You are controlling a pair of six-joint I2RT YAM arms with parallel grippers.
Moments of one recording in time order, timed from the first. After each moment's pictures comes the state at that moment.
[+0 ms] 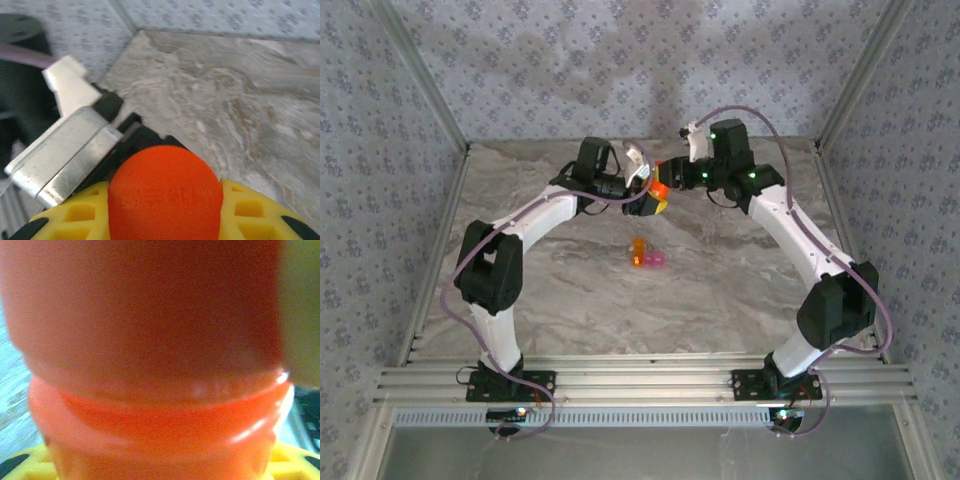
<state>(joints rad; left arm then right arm) -0.50 1.89 1.46 -0.11 0.93 0.18 0.41 1.60 1.50 -0.44 -0.45 0.26</state>
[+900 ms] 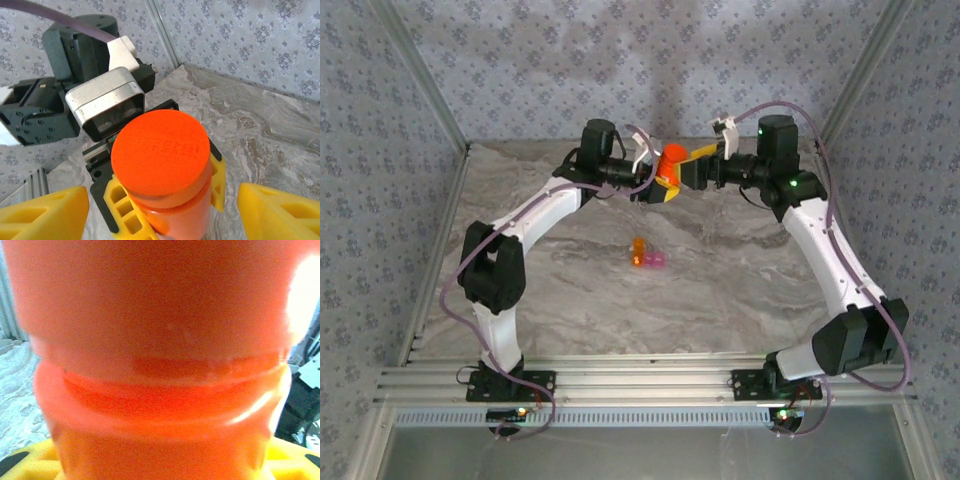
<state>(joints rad) -0.53 1.92 1.66 -0.09 1.14 0.17 0.24 1.43 1.46 -0.43 -0.79 0.08</state>
